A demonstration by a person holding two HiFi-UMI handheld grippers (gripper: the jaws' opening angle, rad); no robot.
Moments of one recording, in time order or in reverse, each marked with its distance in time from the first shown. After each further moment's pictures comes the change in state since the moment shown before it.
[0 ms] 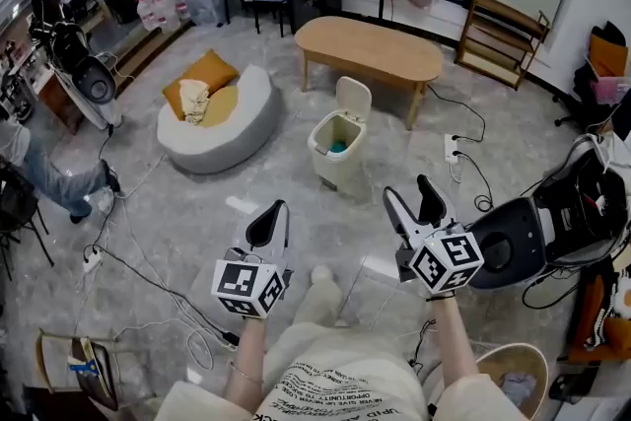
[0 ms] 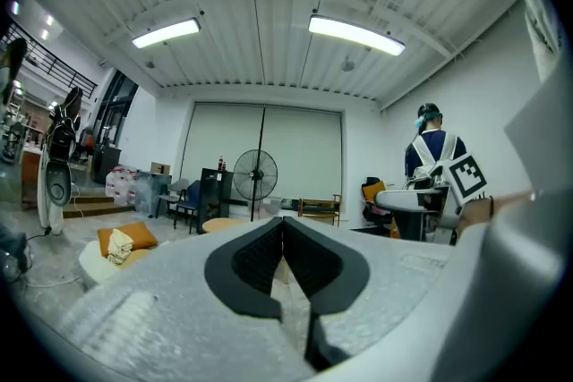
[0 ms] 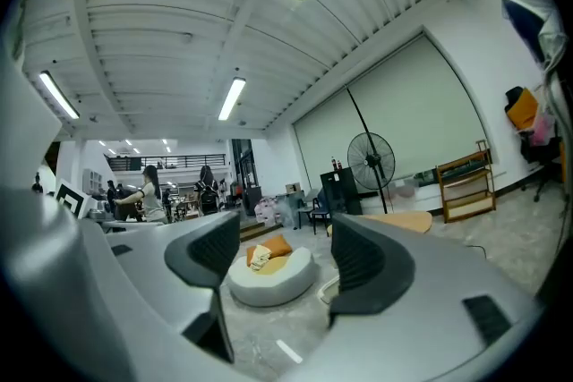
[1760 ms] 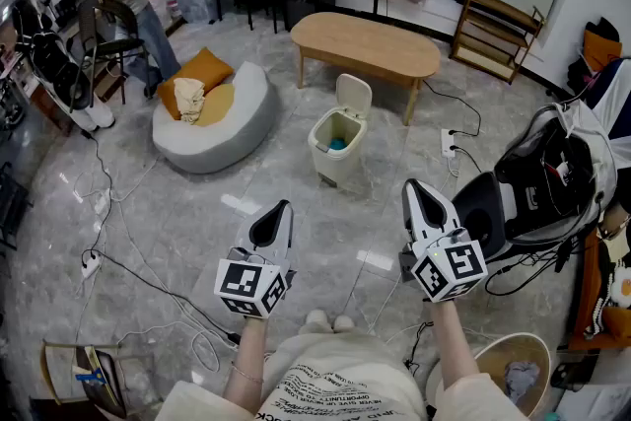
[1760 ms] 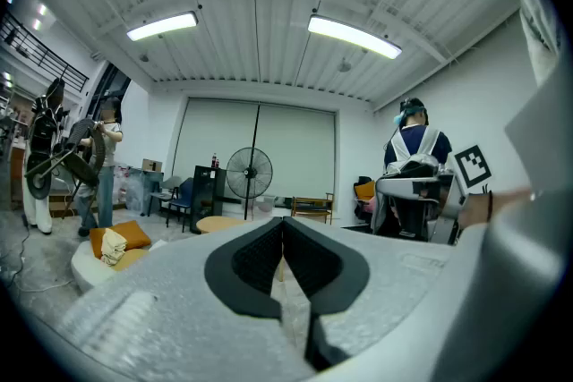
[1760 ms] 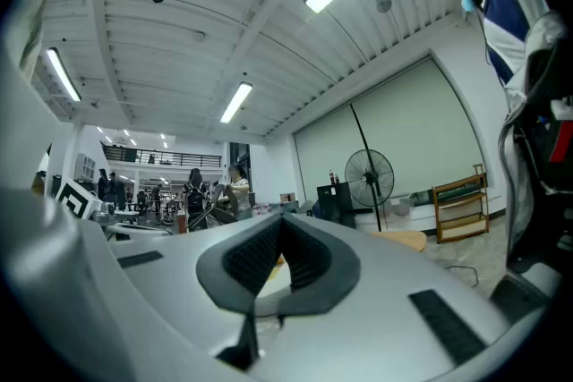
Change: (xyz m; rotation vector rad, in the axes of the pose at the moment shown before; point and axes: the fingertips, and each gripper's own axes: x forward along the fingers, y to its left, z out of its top) left arm 0.004 0.024 0.005 -0.001 0.016 -0.062; right arm 0.007 0.031 0.026 -0.084 -0.064 -0.046
